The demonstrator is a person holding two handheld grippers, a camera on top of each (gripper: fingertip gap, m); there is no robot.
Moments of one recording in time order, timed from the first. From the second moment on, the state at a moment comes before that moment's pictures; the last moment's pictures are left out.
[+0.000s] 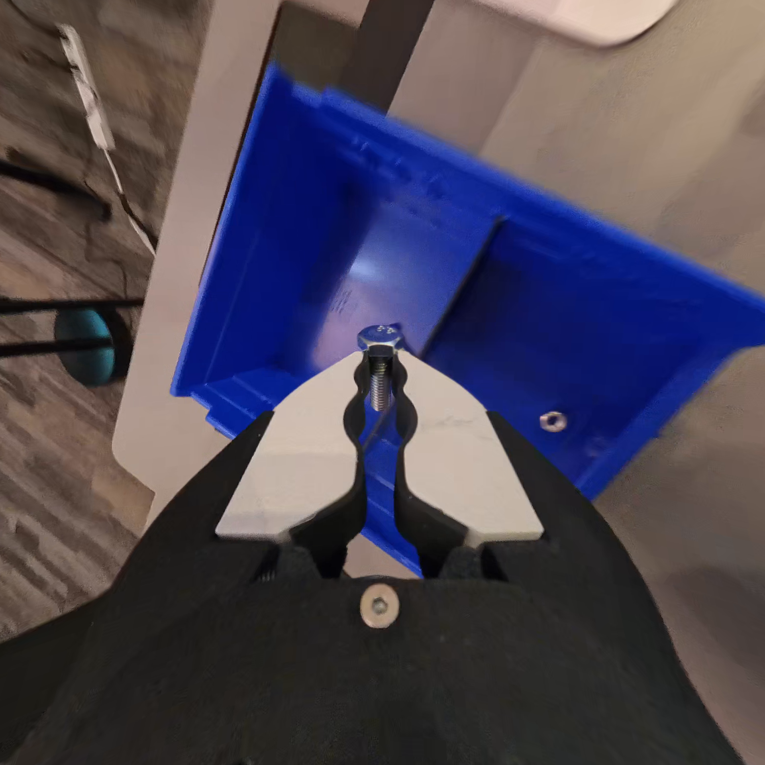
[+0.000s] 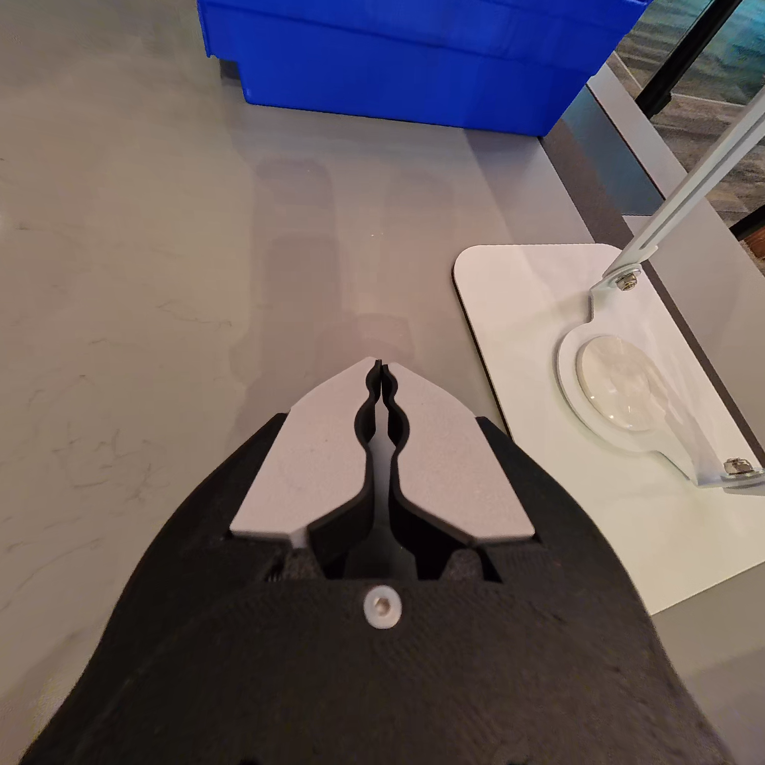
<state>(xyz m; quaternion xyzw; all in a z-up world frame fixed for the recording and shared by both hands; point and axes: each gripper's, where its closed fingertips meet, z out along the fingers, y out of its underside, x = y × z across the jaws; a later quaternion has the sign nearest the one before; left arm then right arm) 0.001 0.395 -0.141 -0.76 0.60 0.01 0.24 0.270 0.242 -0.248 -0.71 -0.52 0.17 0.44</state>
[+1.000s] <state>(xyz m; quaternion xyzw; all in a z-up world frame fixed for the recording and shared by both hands) 0.166 0.174 -0.266 -0.72 0.68 -0.10 0.11 0.268 0.238 -0.254 -0.70 -0.54 0.14 0.43</state>
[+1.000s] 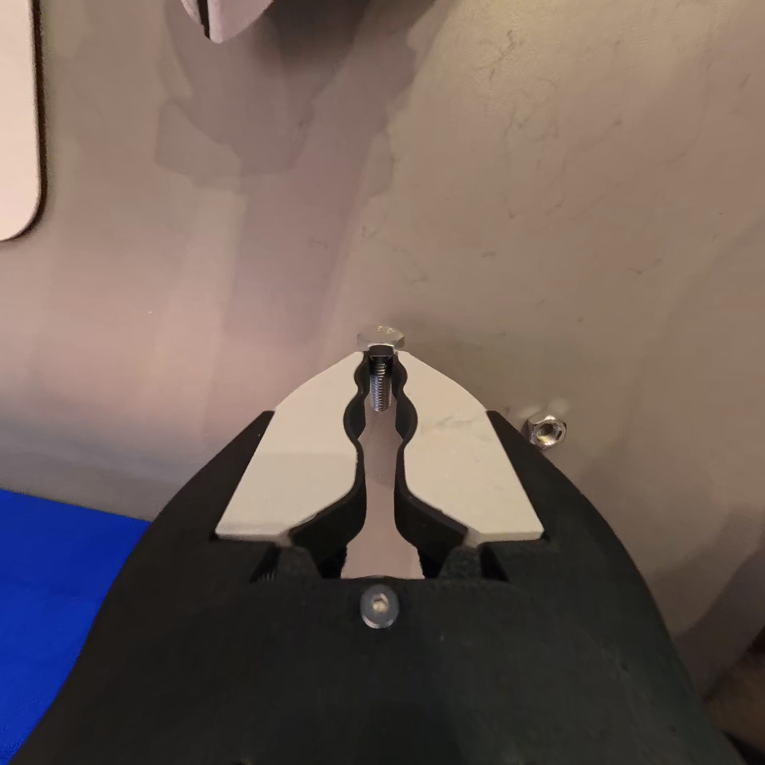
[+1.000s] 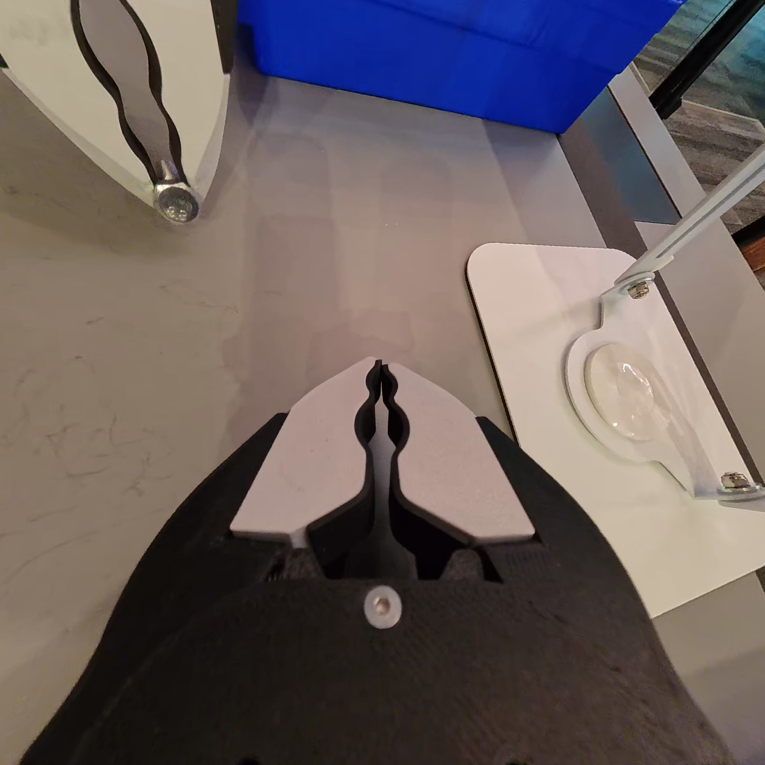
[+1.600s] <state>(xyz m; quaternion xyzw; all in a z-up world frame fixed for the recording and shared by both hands) 0.157 0.171 -0.276 -0.71 0.69 -0.09 0.08 0.268 0.238 -0.255 -0.70 -0.55 0.14 0.43</state>
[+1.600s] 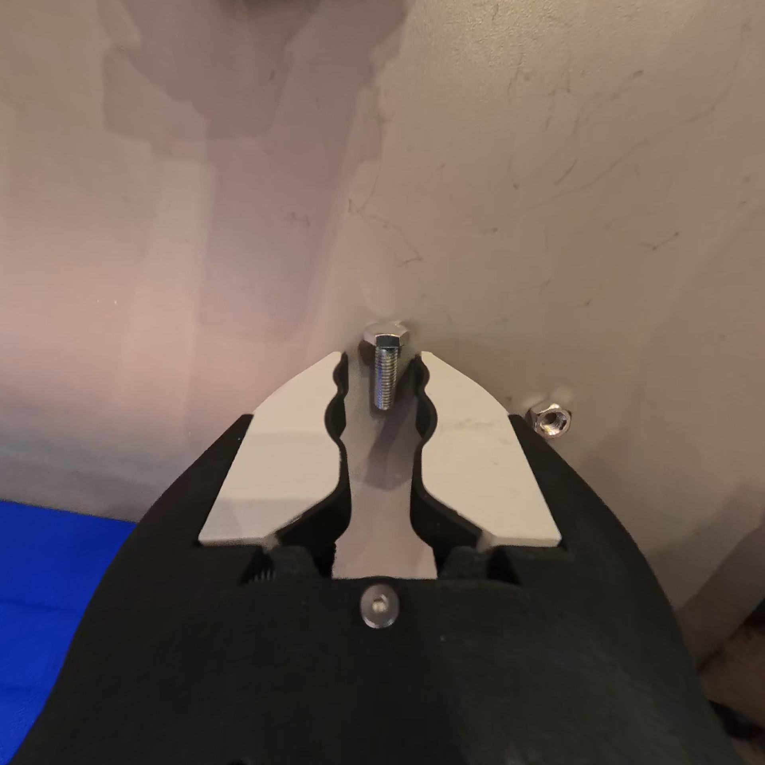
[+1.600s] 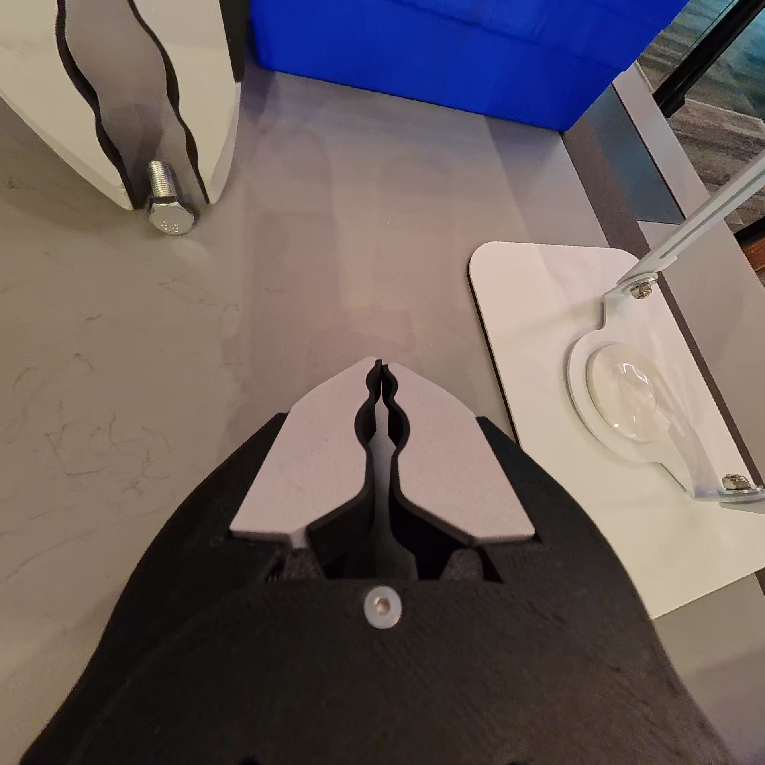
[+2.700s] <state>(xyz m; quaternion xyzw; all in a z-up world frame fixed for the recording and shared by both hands) 0.211 0.187 -0.132 -0.56 0.43 -0.59 0.40 0.225 0.198 -0.182 -0.64 -0.45 0.35 0.51</state>
